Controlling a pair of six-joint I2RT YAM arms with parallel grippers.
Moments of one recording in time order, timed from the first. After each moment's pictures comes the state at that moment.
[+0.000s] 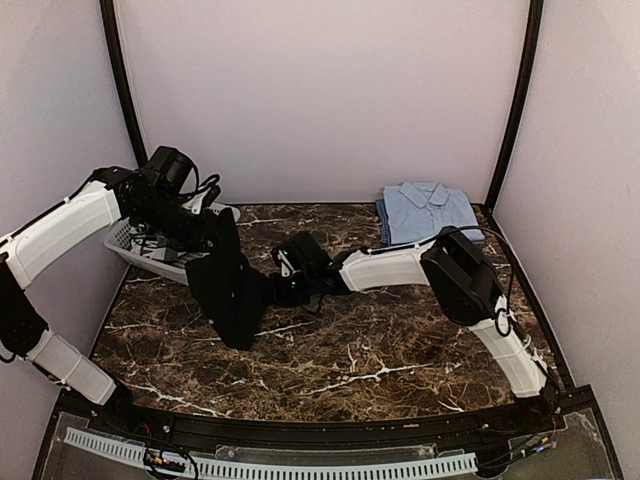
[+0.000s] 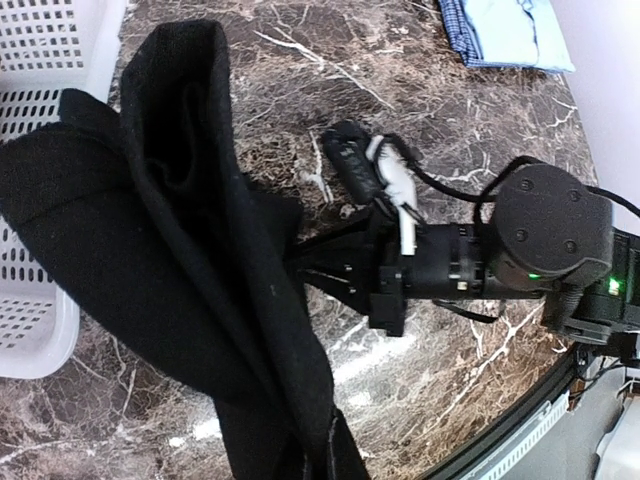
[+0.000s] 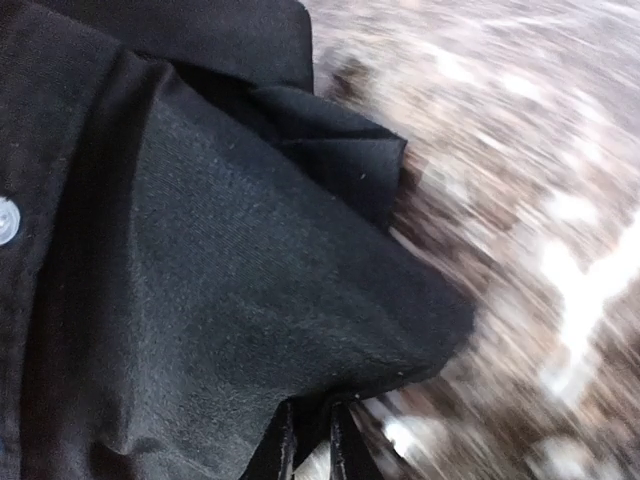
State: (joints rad) left arm -0.42 1.44 1.38 -0.95 0.24 -0.31; right arm 0.95 2.41 1.78 -0.12 -0.23 0.69
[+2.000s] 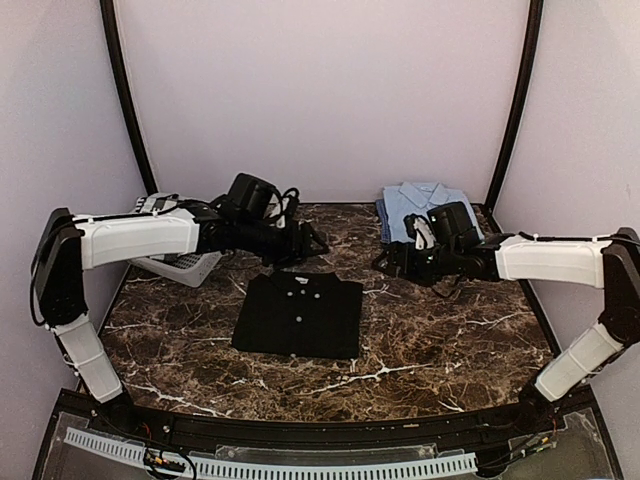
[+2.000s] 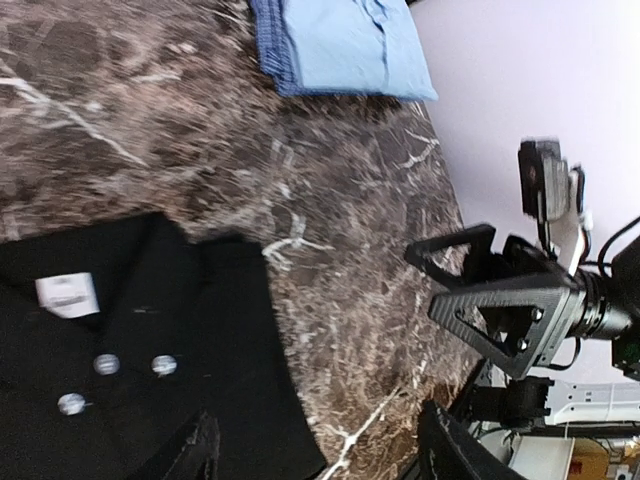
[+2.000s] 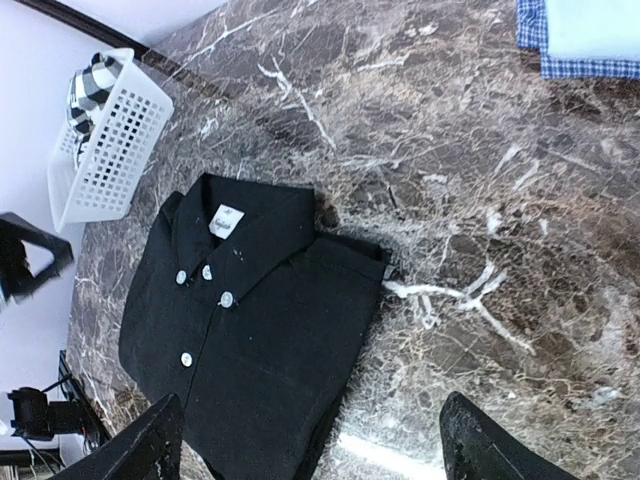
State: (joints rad) left arm -0.75 1.77 1.35 -0.25 0.35 -0.74; right arm 0.58 1.48 0.90 -0.11 -0.26 0.62
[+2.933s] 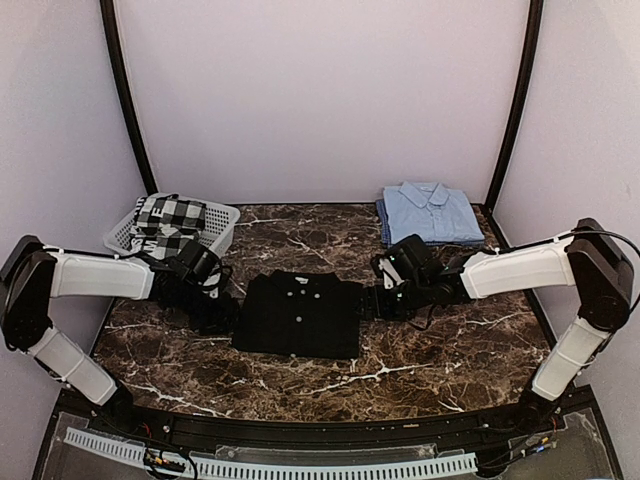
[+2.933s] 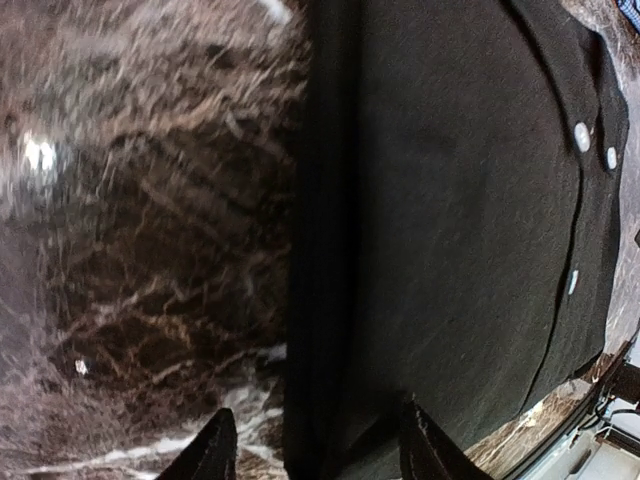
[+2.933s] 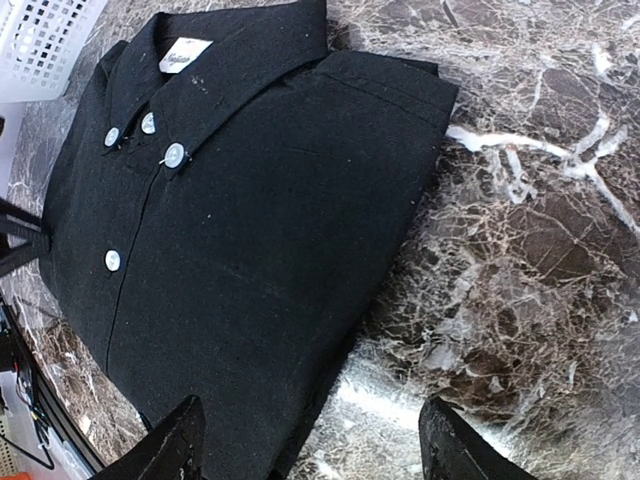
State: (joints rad) left arm -0.53 1.49 0.75 -0.40 0.26 -0.66; right arm 0.80 1.64 0.90 -0.16 -0.17 0.62
